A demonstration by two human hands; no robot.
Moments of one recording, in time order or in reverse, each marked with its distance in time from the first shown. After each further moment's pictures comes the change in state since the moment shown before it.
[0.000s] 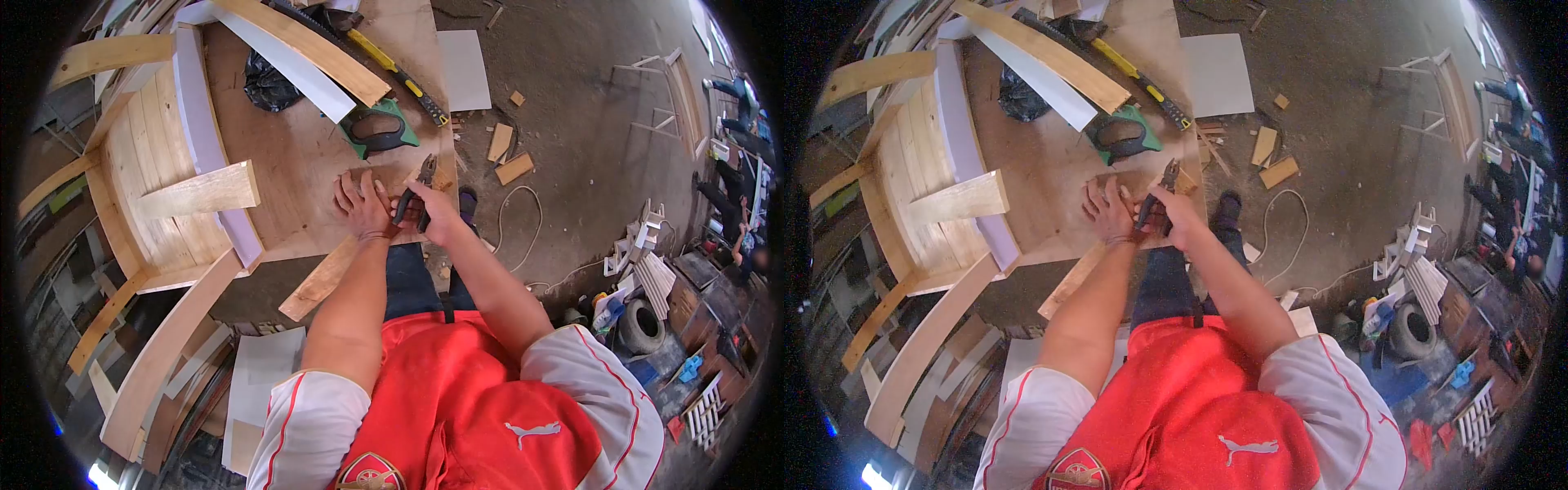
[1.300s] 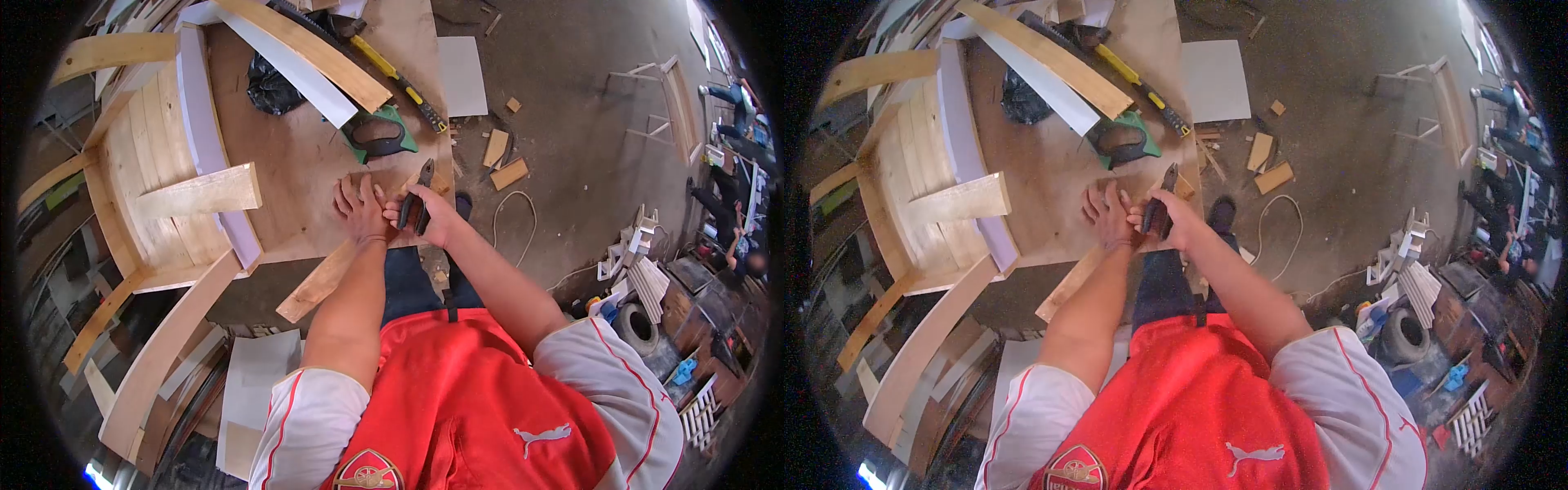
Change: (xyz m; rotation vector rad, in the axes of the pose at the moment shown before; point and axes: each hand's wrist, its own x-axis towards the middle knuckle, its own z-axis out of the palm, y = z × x) left_hand 0.001 0.000 -0.009 -0.037 -0.126 -0.022; right_hand 0.003 -0.011 0.010 0.201 0.029 0.184
